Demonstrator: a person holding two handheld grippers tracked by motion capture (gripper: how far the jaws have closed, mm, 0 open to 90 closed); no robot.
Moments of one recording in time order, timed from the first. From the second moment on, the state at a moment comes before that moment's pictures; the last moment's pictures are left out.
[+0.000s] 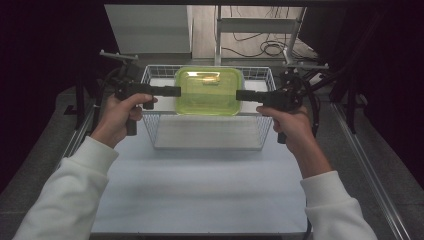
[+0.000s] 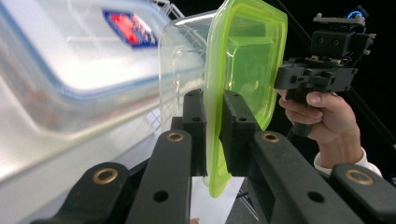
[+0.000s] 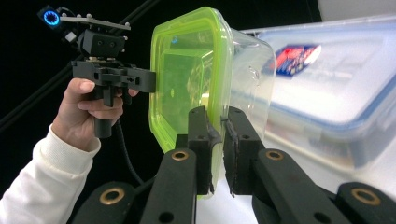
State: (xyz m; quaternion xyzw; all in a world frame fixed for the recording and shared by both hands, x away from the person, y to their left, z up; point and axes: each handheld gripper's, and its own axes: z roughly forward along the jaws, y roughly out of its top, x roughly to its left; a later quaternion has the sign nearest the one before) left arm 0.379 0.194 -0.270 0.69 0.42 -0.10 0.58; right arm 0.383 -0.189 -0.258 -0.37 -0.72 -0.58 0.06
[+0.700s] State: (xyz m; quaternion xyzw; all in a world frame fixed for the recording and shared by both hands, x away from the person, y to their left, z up) left arm 0.456 0.197 -0.266 0.68 0.45 -0.12 0.56; right arm 0.453 -0.182 -0.254 -0.41 -0.70 -0.57 0.08
